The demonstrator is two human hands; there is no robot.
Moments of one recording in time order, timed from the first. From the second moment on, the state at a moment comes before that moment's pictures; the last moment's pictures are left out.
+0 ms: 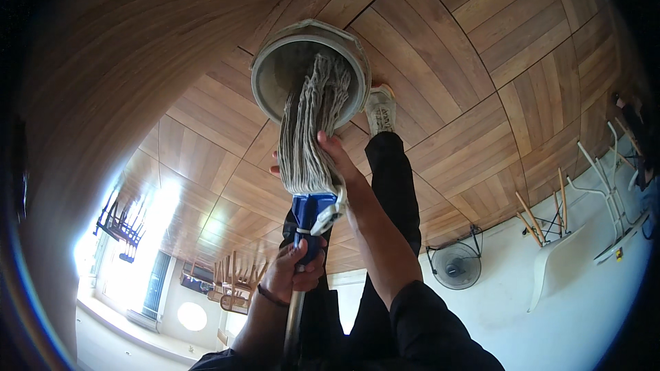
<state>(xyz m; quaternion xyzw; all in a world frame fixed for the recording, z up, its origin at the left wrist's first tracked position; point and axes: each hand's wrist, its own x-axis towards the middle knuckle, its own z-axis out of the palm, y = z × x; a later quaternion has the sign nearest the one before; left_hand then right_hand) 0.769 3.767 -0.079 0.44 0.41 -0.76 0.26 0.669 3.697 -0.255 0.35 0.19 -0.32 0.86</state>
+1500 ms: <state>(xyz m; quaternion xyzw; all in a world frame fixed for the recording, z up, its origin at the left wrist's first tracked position) 0.786 3.693 -0.353 0.43 0.29 -0.68 0.52 0.678 3.713 -0.239 0.44 0.18 -0.25 0.84</state>
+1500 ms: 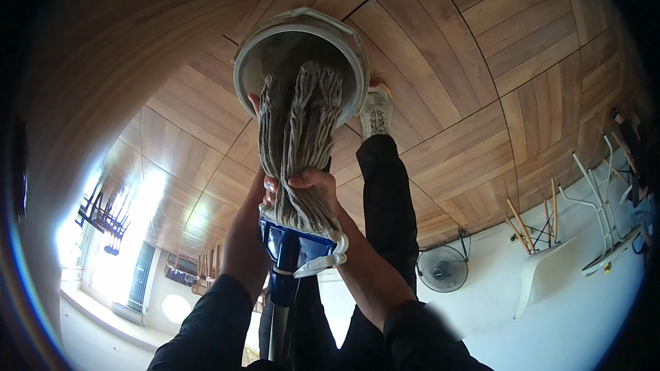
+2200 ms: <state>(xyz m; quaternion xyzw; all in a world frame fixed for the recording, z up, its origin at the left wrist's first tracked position) 0.812 3.667 -0.360 0.53 0.16 -0.73 0.41 0.683 3.708 -0.232 0.45 0.07 -0.32 0.83</state>
